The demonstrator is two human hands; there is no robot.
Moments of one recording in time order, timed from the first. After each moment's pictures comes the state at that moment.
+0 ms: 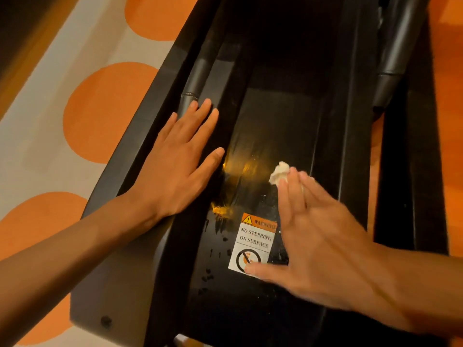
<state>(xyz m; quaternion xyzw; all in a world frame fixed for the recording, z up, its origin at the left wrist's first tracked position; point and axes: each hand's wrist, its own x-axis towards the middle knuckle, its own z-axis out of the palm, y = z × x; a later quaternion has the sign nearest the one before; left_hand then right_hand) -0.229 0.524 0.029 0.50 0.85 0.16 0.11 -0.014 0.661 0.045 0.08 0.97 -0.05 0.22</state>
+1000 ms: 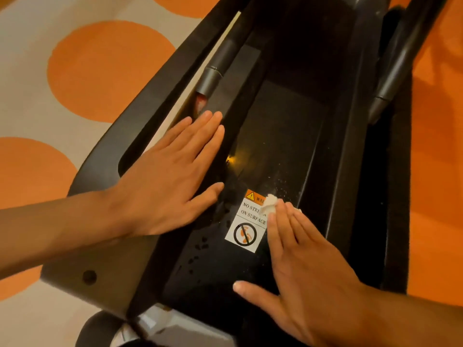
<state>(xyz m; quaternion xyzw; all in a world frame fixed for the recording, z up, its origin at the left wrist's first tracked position) -0.189 0.452 0.027 0.58 0.81 0.09 0.03 0.025 0.608 0.063 0.10 0.95 -0.06 0.30</state>
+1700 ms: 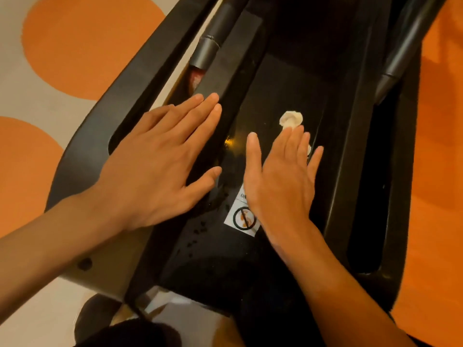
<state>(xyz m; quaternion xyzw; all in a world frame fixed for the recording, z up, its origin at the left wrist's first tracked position) -0.181 0.448 0.029 0.55 0.83 0.09 0.04 -0.057 0.599 0.014 0.43 0.89 -0.10 0.09</state>
